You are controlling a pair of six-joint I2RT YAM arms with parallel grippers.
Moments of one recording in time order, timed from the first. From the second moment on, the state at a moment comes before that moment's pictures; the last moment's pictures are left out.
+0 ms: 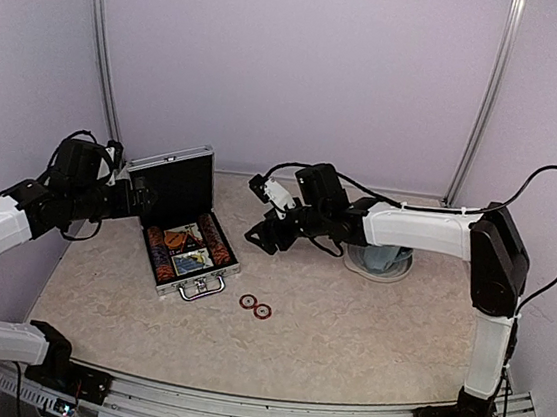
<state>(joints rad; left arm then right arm) -0.37 1.00 0.90 -0.45 -0.09 -0.41 0.85 2.00 1.52 -0.08 -0.24 -0.18</state>
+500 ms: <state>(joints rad) -0.28 1.08 0.77 -0.23 -0.22 -0.49 0.83 2.27 1.75 -0.13 -0.22 0.05</state>
